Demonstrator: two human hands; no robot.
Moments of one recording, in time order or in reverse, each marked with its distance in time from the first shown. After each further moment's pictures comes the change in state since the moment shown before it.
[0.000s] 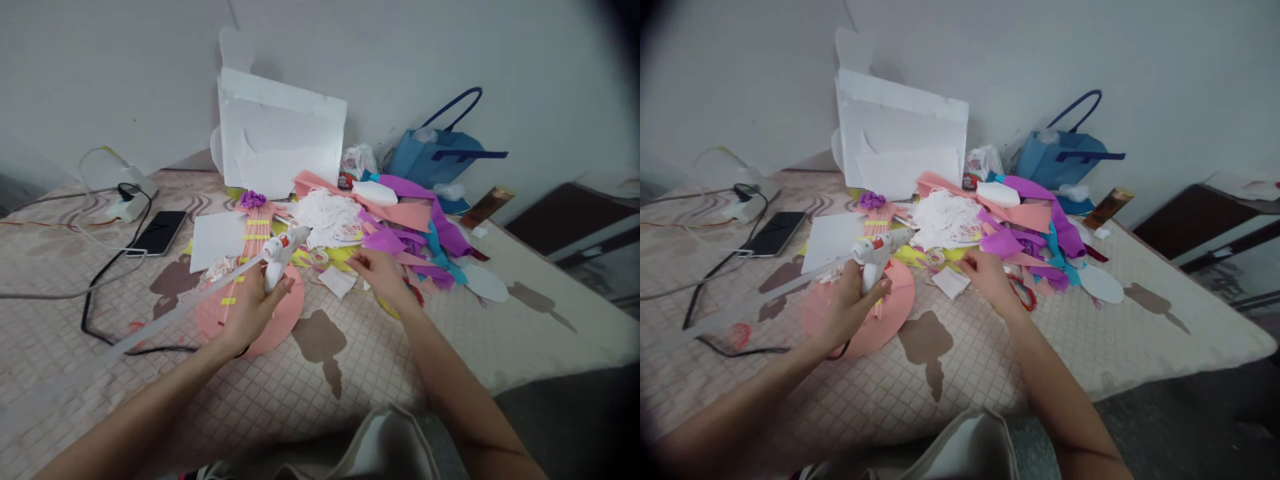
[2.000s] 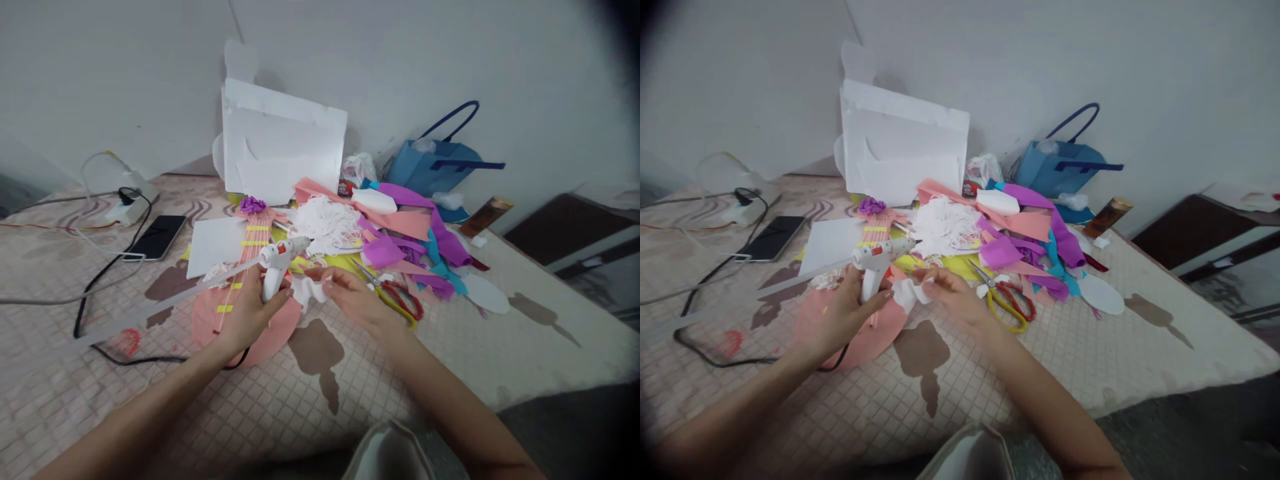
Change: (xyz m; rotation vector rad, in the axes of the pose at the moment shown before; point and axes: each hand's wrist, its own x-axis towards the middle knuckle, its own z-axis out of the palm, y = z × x) left_hand 0.005 0.008 0.000 -0.032 -0.058 -0.083; right_hand -0.015 -0.036 0.033 1.005 -0.297 0.089
